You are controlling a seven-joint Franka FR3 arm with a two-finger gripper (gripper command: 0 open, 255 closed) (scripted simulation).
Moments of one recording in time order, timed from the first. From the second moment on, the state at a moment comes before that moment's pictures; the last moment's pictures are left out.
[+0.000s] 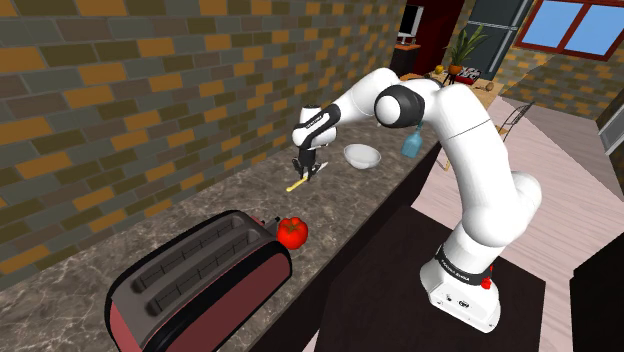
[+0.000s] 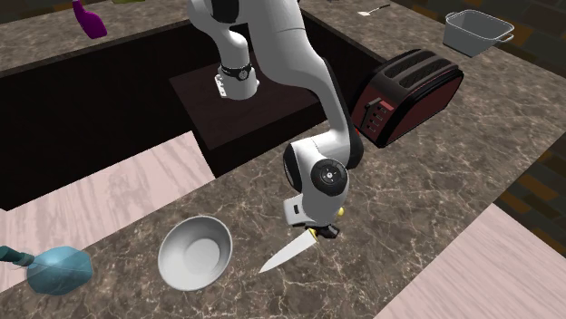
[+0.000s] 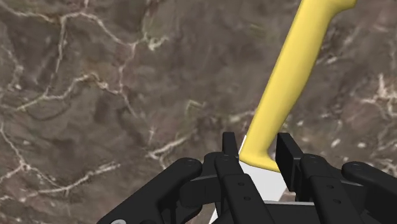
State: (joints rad) arm -0.12 0.87 -0.03 -1.55 0.10 2.36 0.95
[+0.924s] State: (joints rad) arm -0.12 0.81 -0.04 -1.57 0.09 2.32 0.95
